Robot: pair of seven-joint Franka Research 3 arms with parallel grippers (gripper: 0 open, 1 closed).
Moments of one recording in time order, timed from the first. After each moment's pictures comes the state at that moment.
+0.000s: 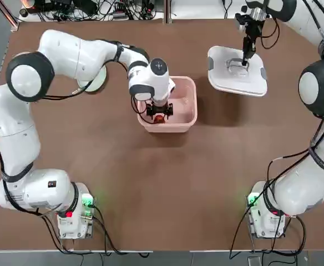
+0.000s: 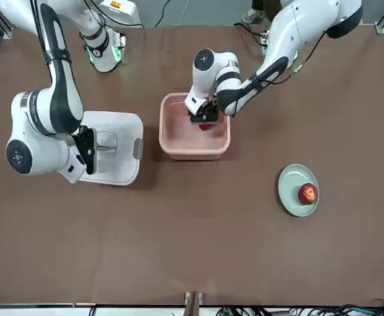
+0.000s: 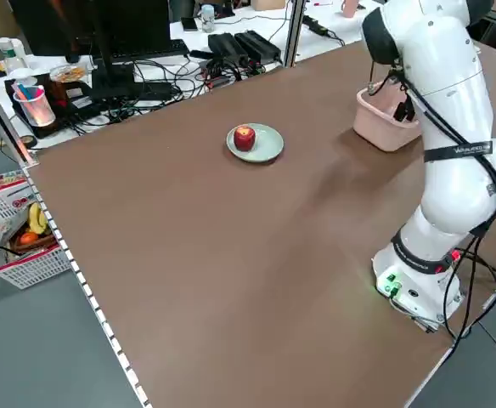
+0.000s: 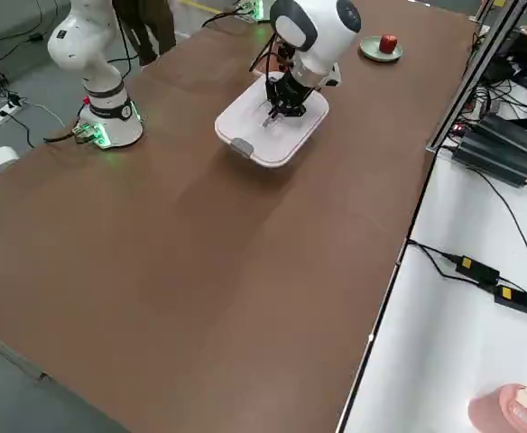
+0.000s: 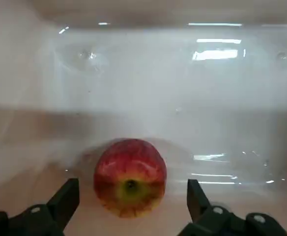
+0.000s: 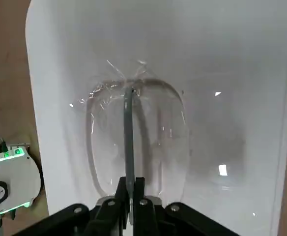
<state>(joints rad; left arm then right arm) 0.03 0.76 -1.07 -1.99 0.83 2.19 -1.49 0.33 0.35 -0.22 -1.67 0.20 1.57 -1.43</state>
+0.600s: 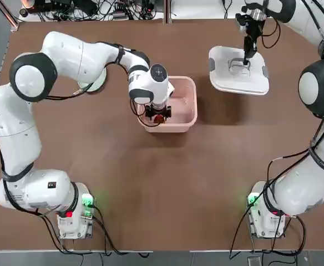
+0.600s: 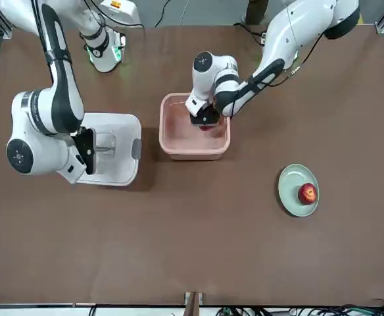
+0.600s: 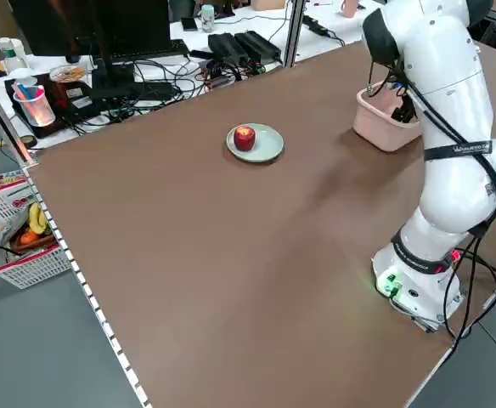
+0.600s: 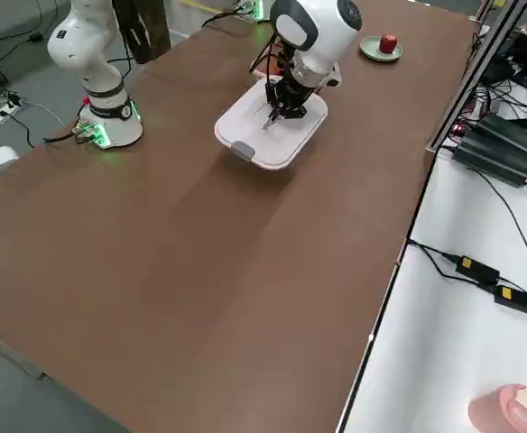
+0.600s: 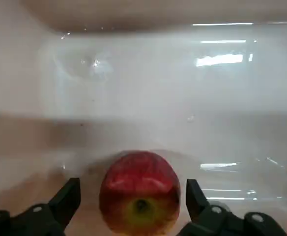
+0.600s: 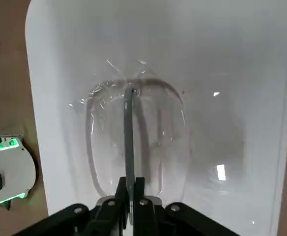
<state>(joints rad) 0.02 0.77 -1.03 -2.01 0.89 2.22 -1.49 0.33 0.35 -0.22 -1.67 0.16 1.59 -1.44</state>
